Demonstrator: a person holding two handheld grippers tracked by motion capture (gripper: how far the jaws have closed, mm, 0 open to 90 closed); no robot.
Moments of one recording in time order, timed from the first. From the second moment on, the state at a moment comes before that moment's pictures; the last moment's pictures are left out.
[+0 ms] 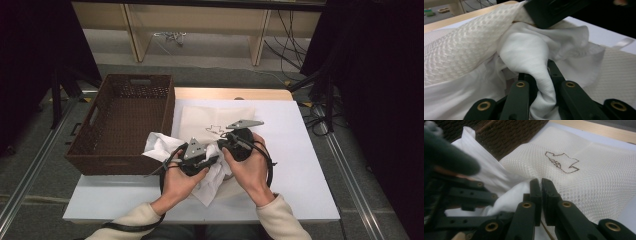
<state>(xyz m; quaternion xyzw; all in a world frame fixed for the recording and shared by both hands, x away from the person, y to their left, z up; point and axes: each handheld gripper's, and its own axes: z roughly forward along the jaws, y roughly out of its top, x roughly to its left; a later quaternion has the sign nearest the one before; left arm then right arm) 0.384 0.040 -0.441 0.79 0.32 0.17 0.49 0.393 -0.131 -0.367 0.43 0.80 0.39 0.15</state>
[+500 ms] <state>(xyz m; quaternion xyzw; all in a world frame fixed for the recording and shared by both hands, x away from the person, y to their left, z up) 0.397 0.032 -0.464 0.80 0.33 0.16 0.47 0.397 -0.130 -0.373 0.43 0.81 0.38 0.14</state>
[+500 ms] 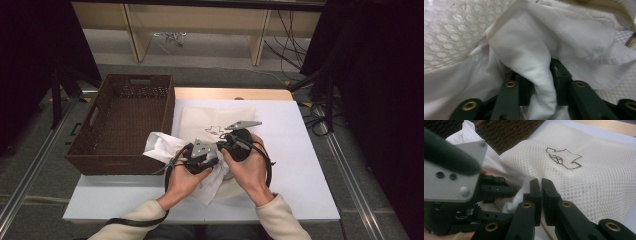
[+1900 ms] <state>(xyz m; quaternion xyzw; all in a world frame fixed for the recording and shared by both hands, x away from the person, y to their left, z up) 0.380 0.089 -0.422 0.85 0.31 0.26 0.33 0.398 -0.135 -0.370 0.44 0.80 0.38 0.13</state>
